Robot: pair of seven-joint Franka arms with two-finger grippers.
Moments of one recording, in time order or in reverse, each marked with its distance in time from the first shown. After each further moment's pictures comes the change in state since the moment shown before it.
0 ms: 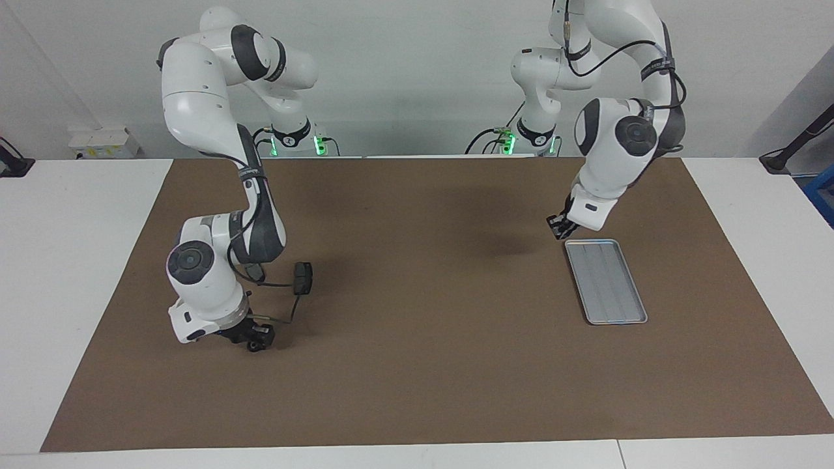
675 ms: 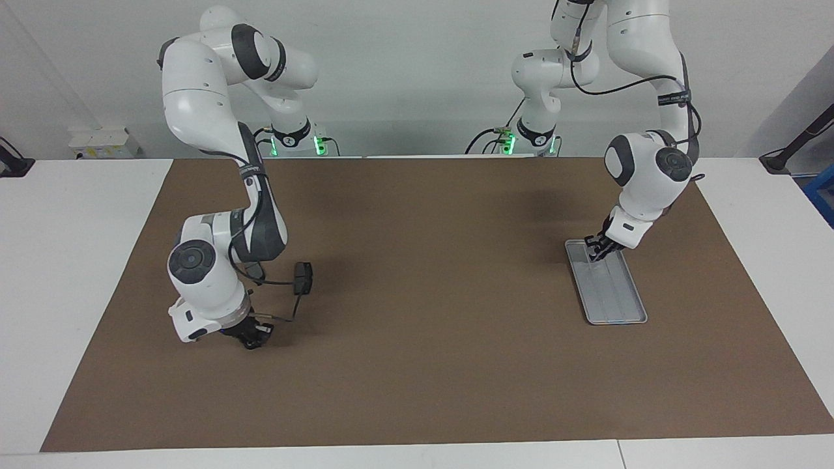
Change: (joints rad) left arm 0.057 0.115 -0.006 -0.087 0.000 0.252 0.085; right arm 0.001 -0.006 0.000 0.030 -0.003 -0.099 -0.028
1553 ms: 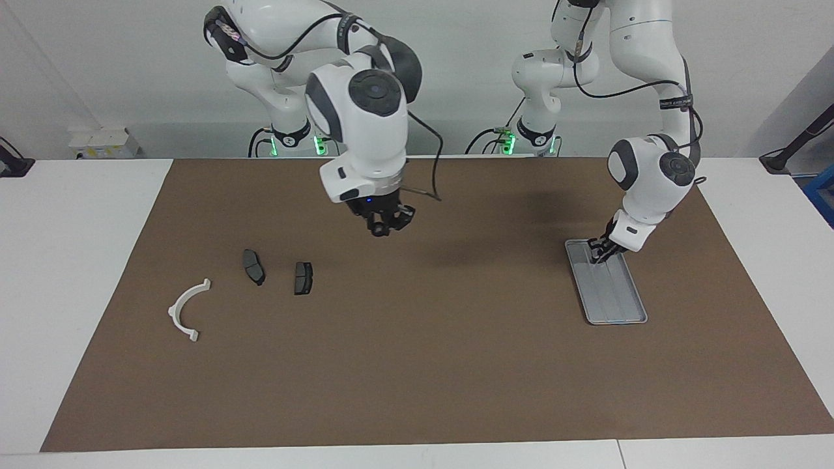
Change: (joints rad) left arm 0.020 0.010 -0.008 0.000 0.000 0.006 -0.003; right arm 0.371 -0.200 0.230 0.206 0.086 -0.453 0.749
